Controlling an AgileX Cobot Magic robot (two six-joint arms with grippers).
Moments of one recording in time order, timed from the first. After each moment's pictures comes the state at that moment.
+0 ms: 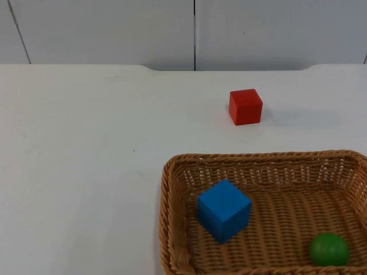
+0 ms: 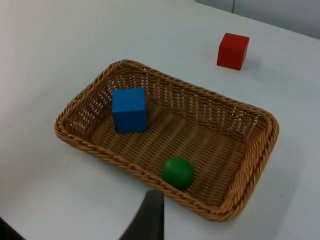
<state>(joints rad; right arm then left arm) 0.58 0.00 -0.52 -0.02 1.08 -0.02 -0.19 0.00 -0.50 -0.01 1.07 0.01</state>
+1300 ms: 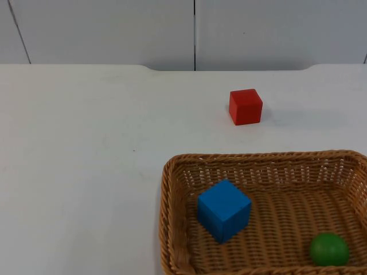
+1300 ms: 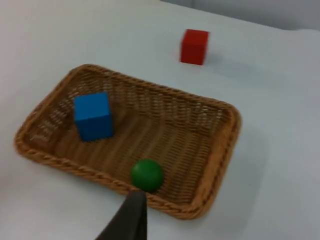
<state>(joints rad) 0.40 0.00 -0.52 -0.02 1.08 -0.01 -0.19 0.00 -0.50 -0.01 1.07 0.01</state>
